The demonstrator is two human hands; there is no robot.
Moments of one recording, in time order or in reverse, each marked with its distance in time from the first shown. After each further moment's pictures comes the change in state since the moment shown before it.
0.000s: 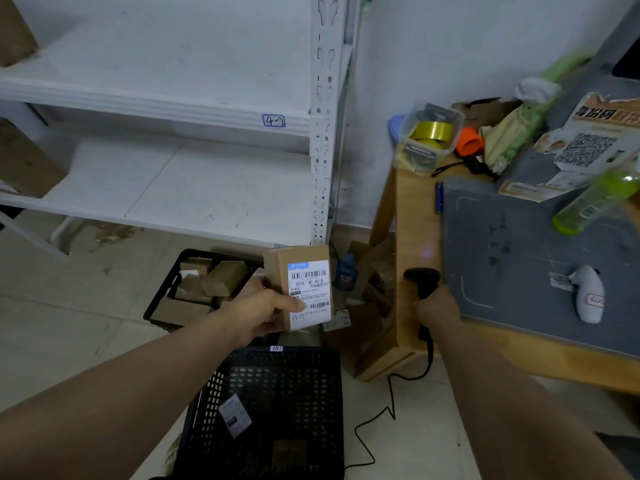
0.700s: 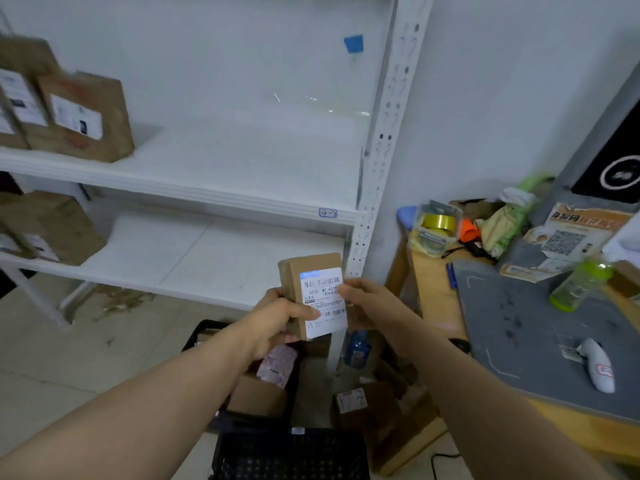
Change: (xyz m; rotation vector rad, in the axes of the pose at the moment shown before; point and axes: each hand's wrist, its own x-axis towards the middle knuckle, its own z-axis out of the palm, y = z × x) left_hand -0.069 0.082 -0.102 -0.118 -0.072 0.236; right_hand -0.193 -0.193 0.021 0.403 -0.408 -0.571
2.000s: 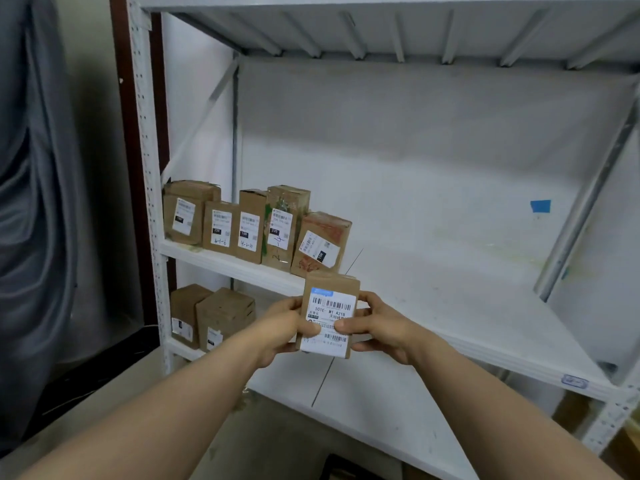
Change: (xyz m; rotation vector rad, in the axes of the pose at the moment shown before) left_hand -0.107 0.194 -0.527 0.097 0.178 0.325; right_hand 0.114 -0.350 0.452 -0.077 -0.219 -0.240
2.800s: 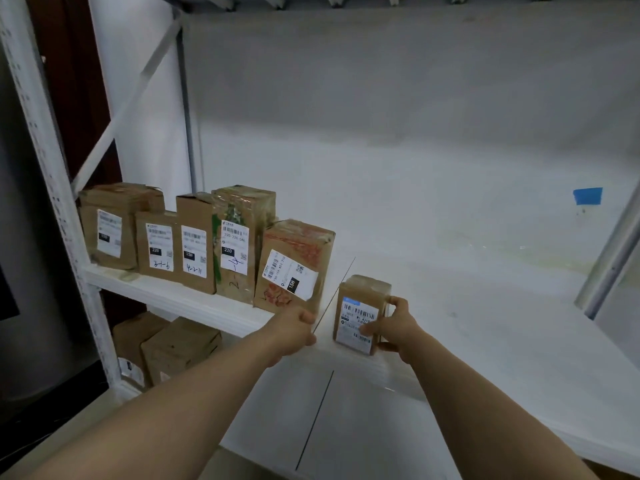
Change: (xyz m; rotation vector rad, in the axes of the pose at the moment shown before) left_hand 0.282 0.007 0.027 0.492 0.058 0.001; right_hand 0.255 0.059 -0.141 0.128 0.381 0.153
